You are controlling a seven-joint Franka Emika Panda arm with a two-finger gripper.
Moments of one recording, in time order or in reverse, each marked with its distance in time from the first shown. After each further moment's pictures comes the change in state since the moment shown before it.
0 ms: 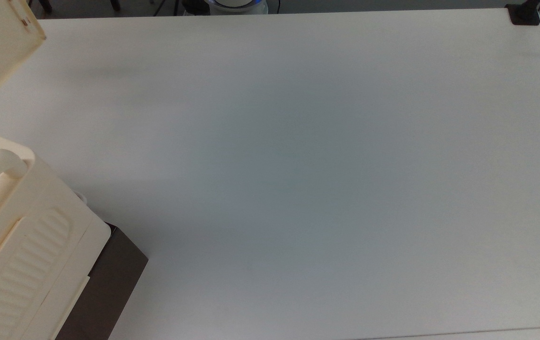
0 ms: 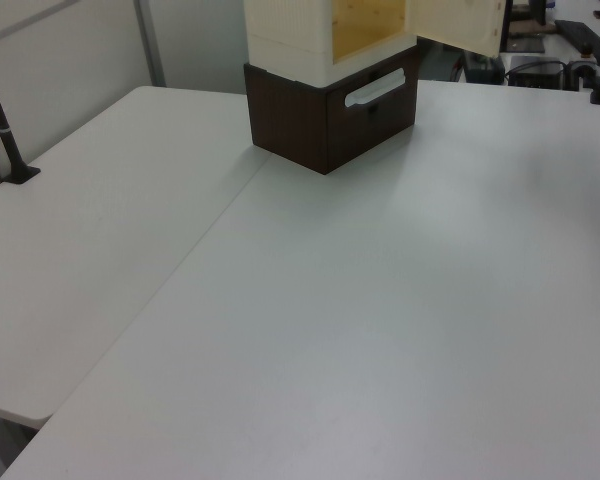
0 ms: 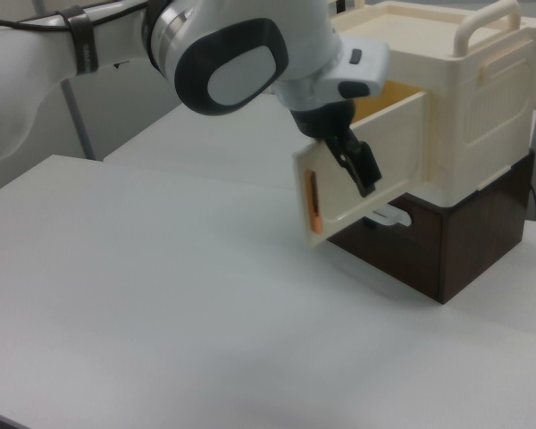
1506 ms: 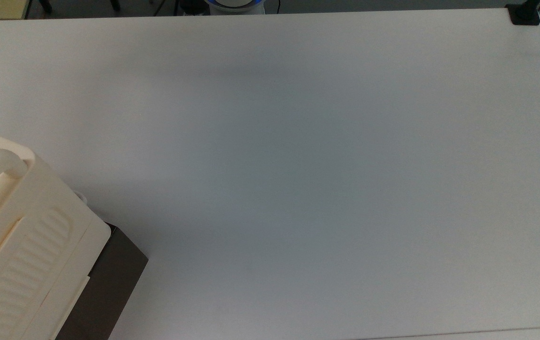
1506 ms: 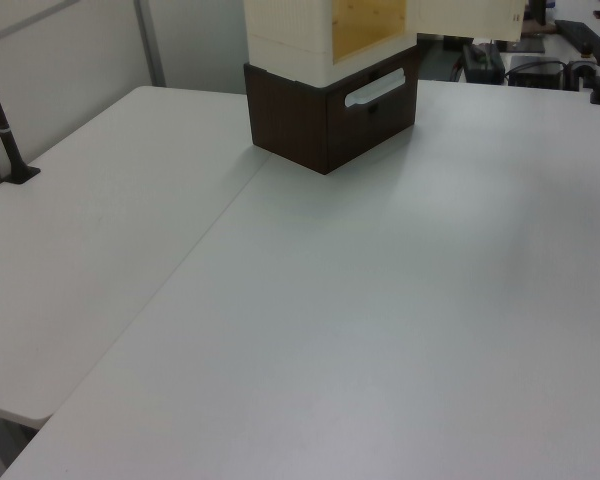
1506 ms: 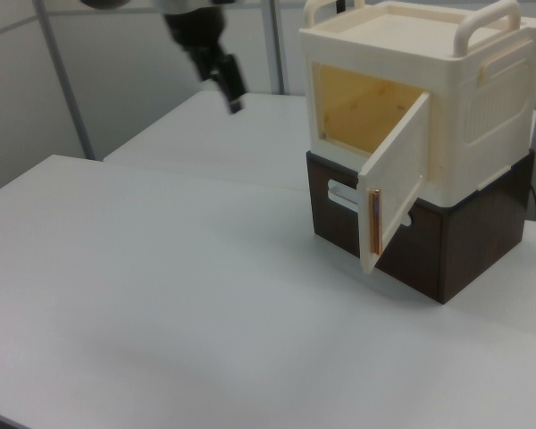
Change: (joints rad) arm 0.251 -0.091 0.034 0.144 0.007 -0.288 0.232
